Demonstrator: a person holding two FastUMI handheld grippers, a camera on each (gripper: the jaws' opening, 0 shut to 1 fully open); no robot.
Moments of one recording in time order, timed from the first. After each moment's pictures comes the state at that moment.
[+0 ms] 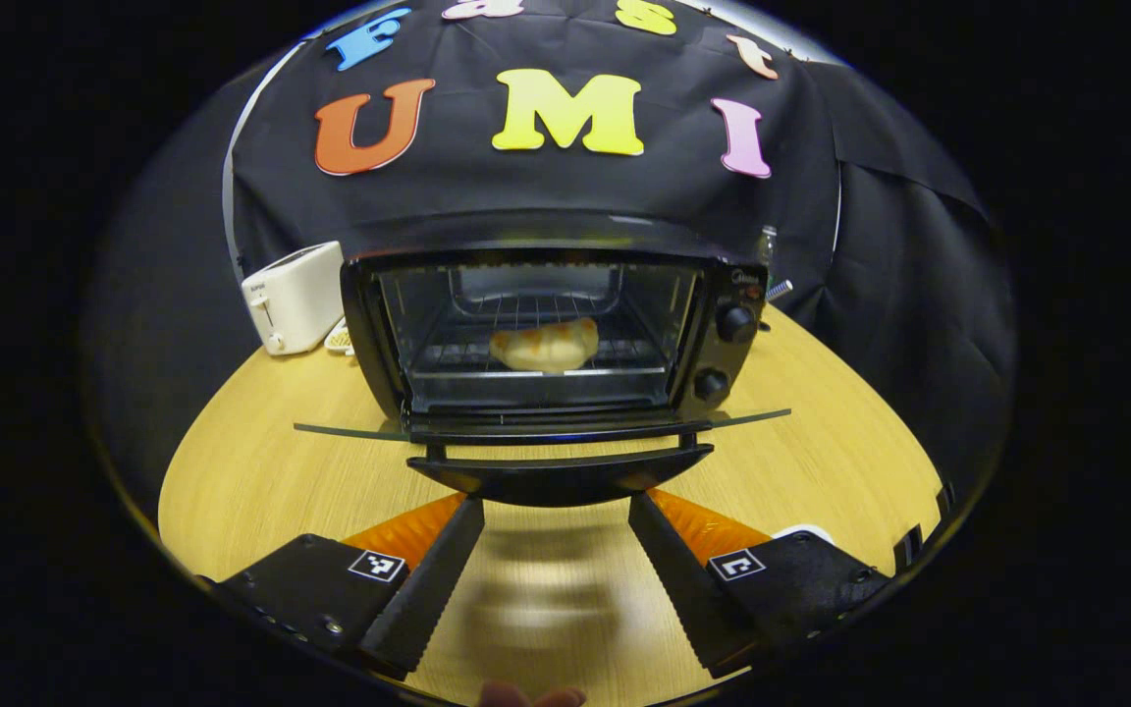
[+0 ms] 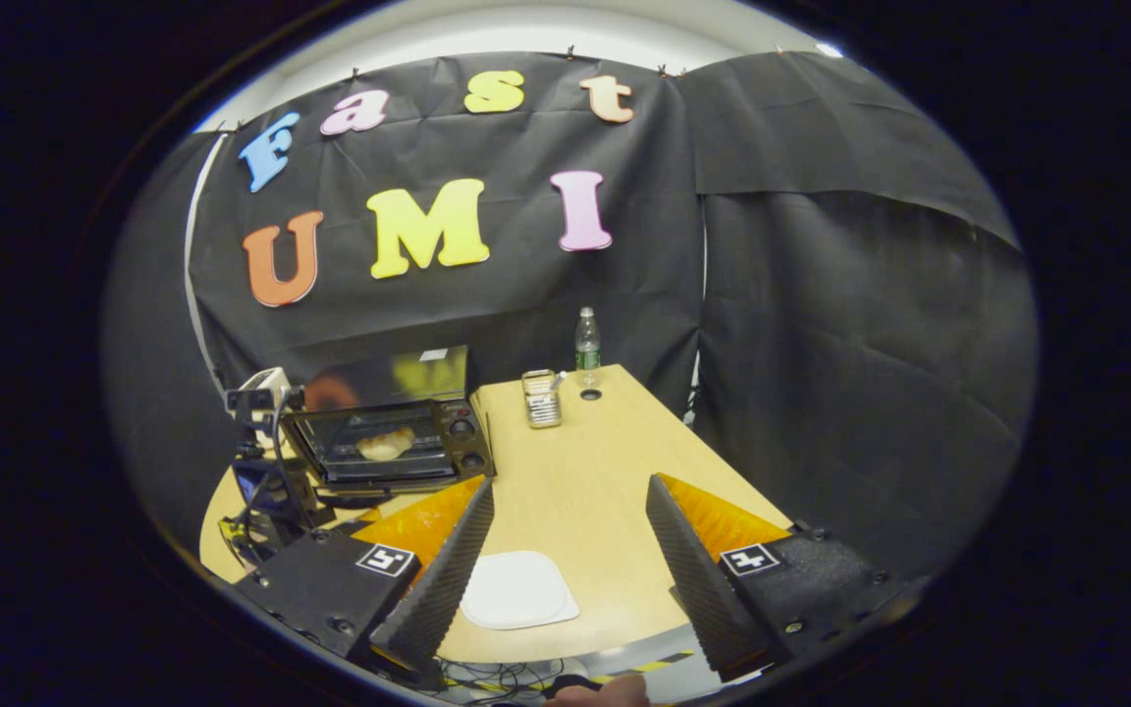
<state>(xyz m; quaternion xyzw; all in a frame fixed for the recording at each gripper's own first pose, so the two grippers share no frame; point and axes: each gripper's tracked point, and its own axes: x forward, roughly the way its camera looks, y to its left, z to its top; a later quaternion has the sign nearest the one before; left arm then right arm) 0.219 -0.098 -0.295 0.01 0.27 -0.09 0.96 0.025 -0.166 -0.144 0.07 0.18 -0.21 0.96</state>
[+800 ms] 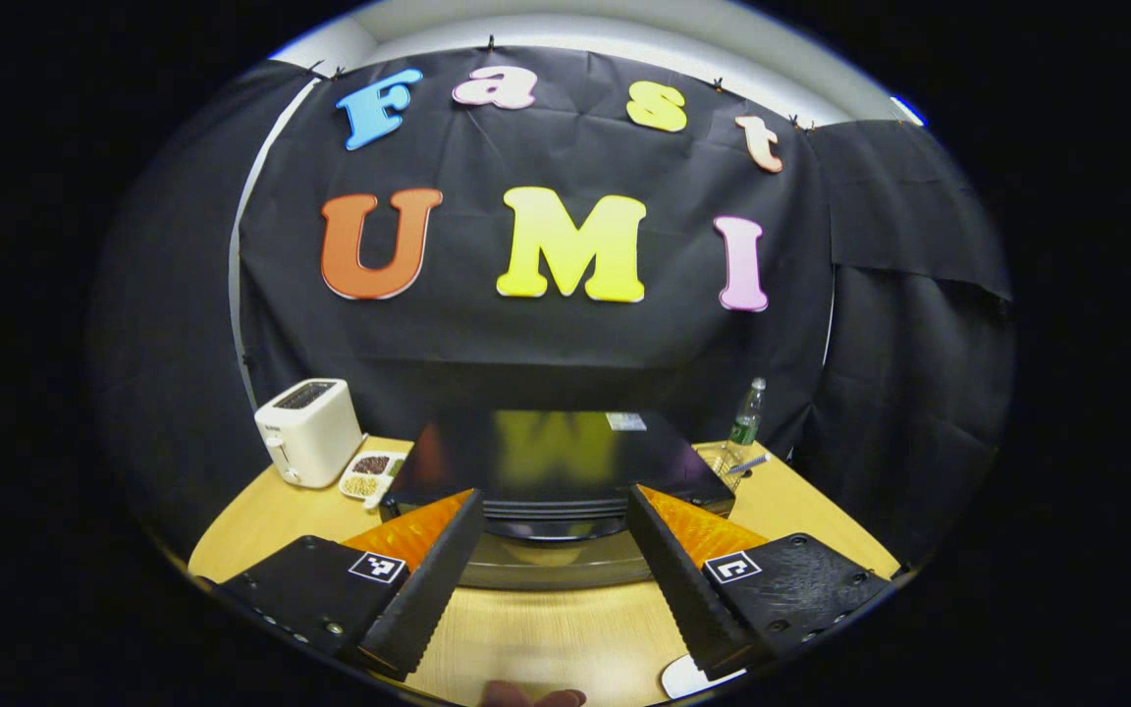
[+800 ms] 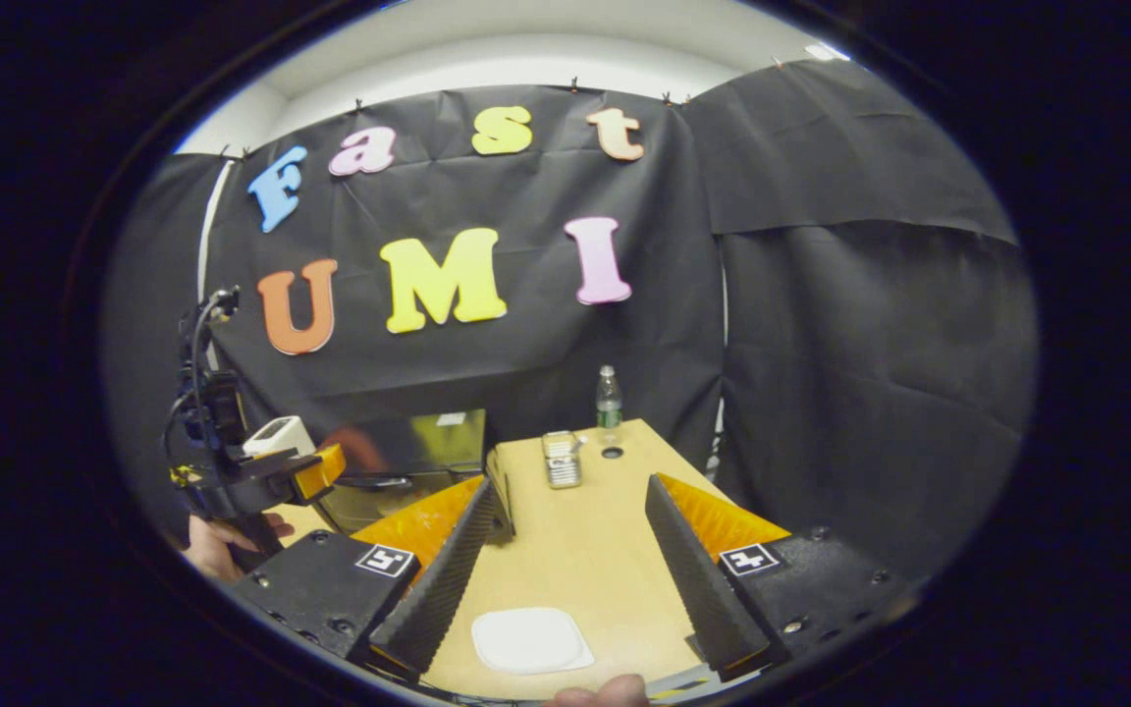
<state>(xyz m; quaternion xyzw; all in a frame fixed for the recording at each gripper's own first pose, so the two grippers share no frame) 0.260 -0.096 -0.105 -0.01 0.11 -0.09 0.99 0.089 -0.166 -0.082 0.06 0.09 -0.15 0.98</state>
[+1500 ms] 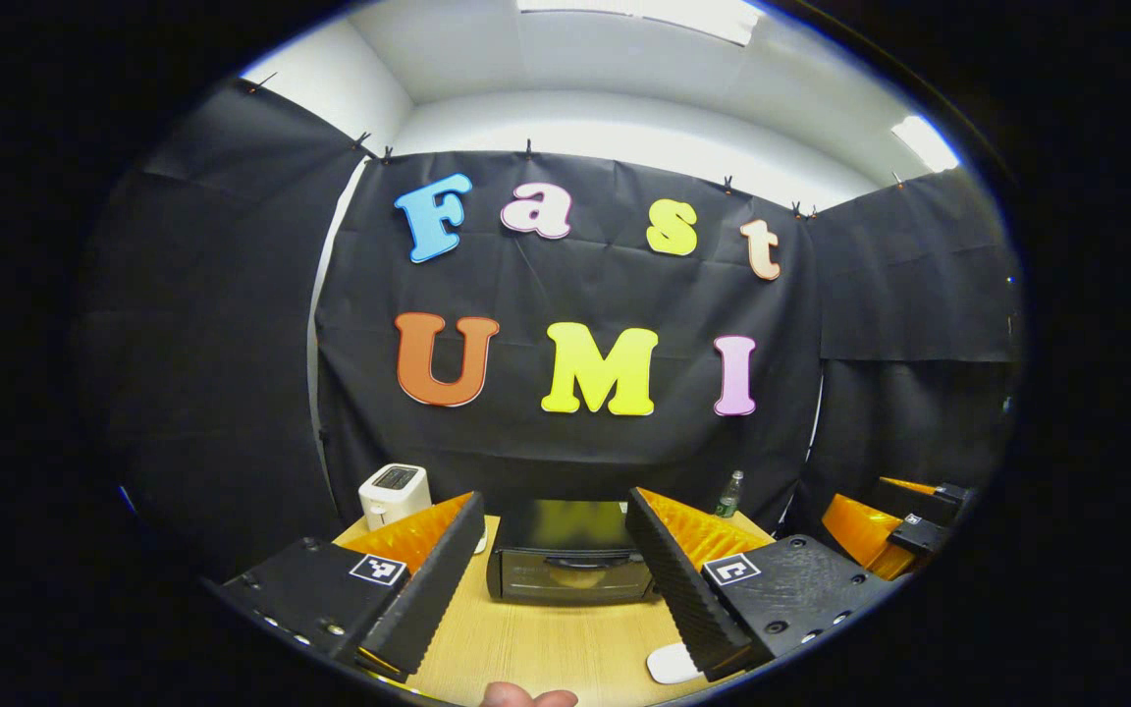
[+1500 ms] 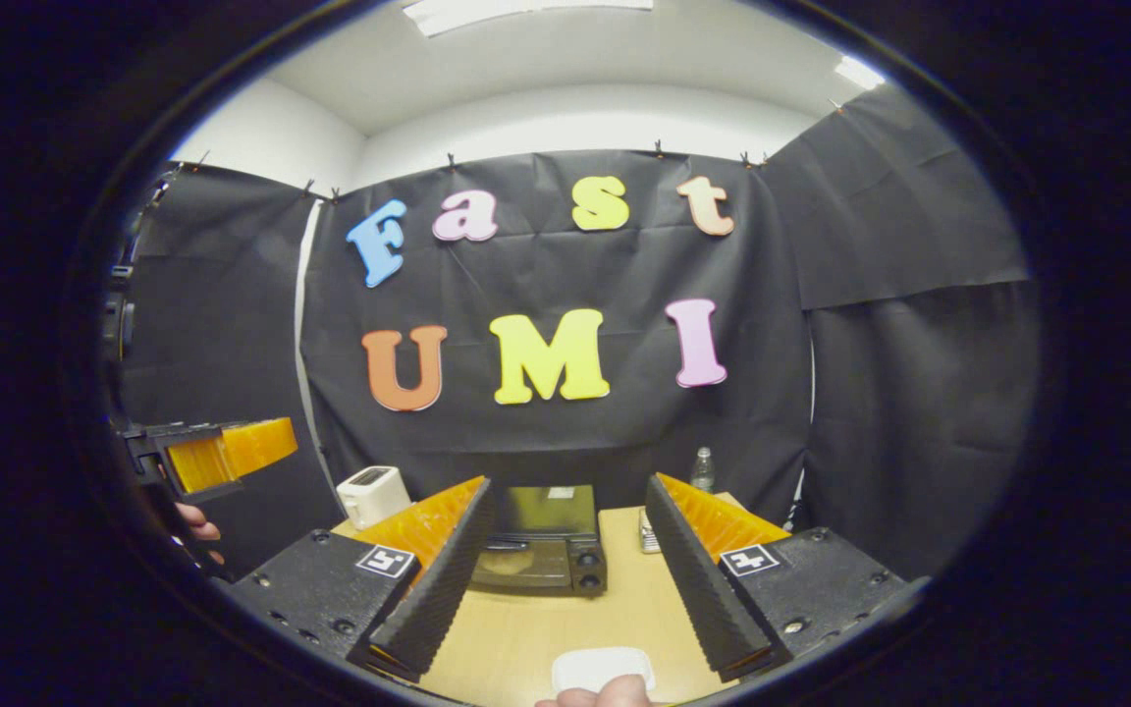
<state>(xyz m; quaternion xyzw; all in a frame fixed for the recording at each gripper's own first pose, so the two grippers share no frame) 0.080 -0.019 0.039 -0.03 0.01 -0.05 1.00 0.046 -0.051 0.010 0.03 0.00 -0.04 1.00</state>
